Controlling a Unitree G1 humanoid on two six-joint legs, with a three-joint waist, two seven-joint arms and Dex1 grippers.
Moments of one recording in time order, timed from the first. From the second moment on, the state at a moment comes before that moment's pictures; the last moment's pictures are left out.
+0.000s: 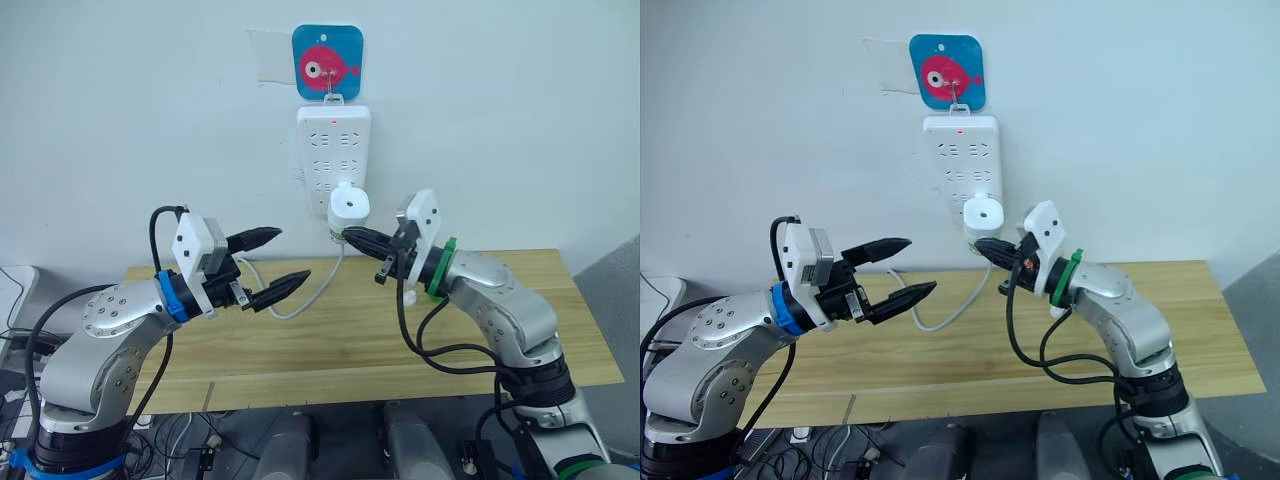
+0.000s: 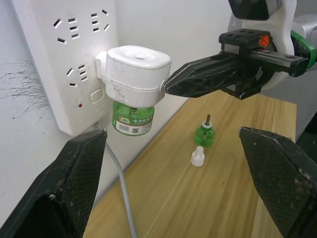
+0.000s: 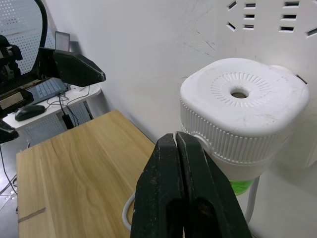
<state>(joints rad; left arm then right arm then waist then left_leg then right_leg) -0.17 0.64 0.21 -0.52 -0.63 0.56 -0.82 -0.49 -0.33 0.15 -0.32 0.44 0.63 0.61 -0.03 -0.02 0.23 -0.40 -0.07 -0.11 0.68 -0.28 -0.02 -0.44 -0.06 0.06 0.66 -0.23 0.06</state>
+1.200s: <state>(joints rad) -0.16 0.65 0.20 -0.50 -0.63 0.56 -0.82 -0.48 -0.31 0.14 -0.32 0.42 0.66 0.53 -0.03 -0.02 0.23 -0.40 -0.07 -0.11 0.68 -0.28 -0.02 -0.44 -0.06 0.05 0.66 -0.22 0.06</state>
